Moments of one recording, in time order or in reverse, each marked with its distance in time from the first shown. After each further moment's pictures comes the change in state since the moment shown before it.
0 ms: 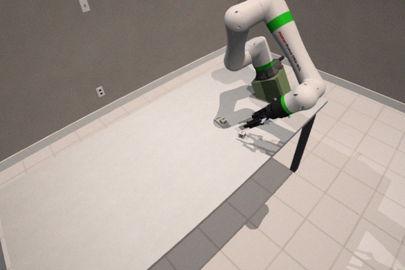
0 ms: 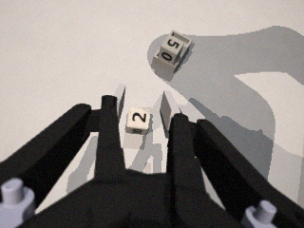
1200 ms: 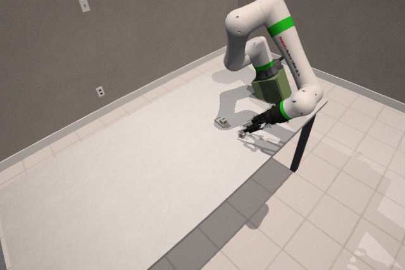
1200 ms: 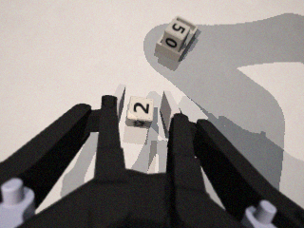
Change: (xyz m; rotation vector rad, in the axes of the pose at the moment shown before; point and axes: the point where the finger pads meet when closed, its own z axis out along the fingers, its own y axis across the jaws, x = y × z) arm -0.023 0.000 0.023 0.000 0.000 0.000
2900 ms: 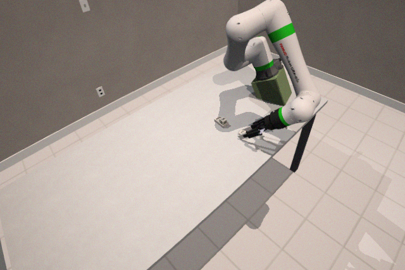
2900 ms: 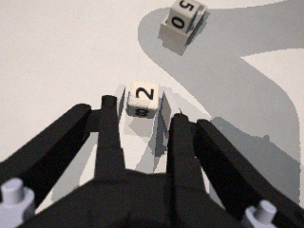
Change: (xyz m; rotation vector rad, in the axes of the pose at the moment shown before) arm -0.027 0.000 0.027 0.000 0.000 0.000
